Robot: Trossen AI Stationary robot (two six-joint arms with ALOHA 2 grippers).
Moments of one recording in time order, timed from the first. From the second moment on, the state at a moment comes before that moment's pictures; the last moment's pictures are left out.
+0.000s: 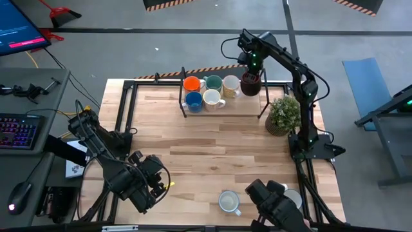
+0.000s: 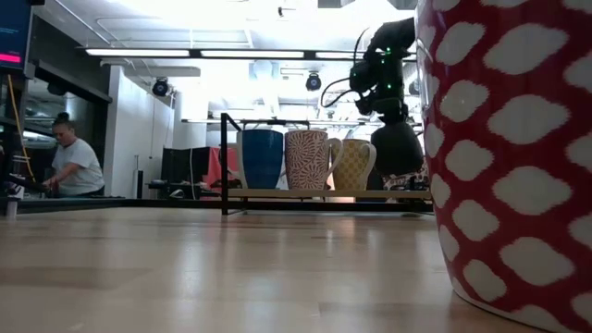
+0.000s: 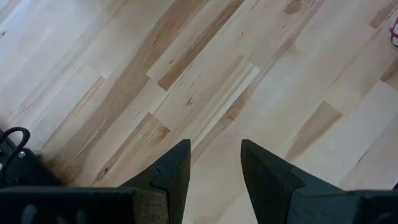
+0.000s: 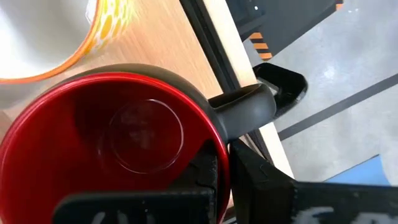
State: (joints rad) left arm -0.82 1.64 1.52 -1.49 -0.50 -1.52; right arm -0.88 2.08 2.08 -1.48 0.09 -0.43
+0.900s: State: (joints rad) left arm -0.80 1.64 1.52 -1.49 -0.50 -1.52; right arm -0.92 2.09 1.93 -1.41 0.06 -0.41
